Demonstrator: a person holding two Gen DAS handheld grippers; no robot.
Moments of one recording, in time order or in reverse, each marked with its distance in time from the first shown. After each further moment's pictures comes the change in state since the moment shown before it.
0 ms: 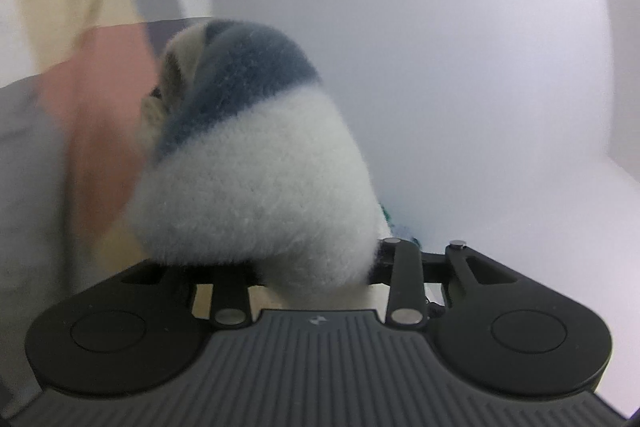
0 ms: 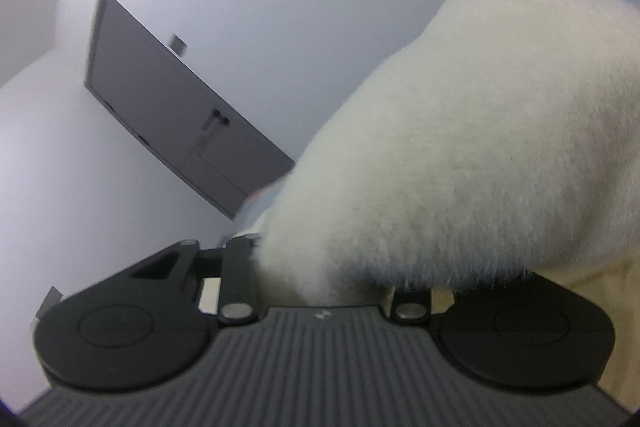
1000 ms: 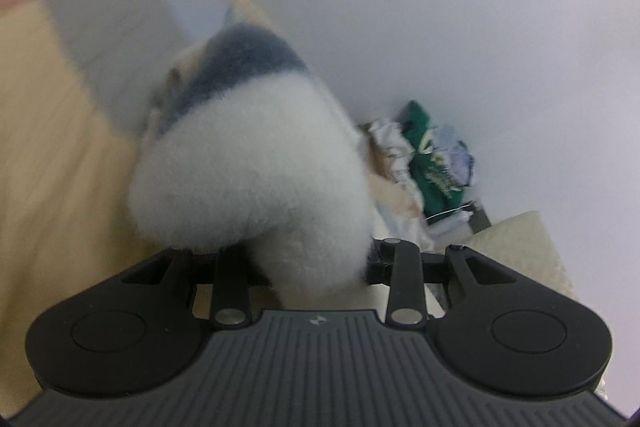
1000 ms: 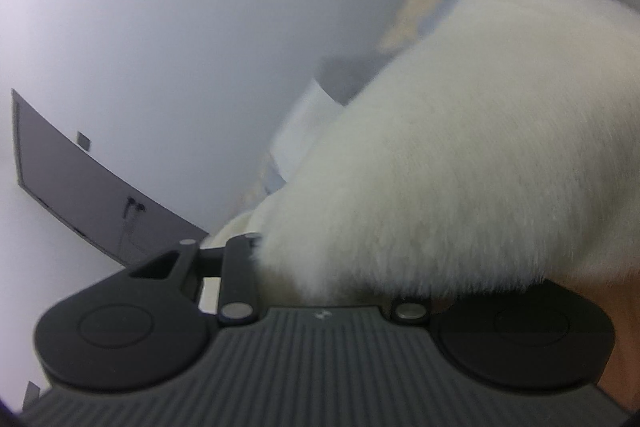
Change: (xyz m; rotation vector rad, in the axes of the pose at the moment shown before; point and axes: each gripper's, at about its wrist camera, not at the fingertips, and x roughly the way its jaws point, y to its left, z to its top) left arm 0.285 0.034 -0.077 0.128 0.273 0.091; right arm -0.018 -0.233 0.031 0.226 -0.124 -0.186
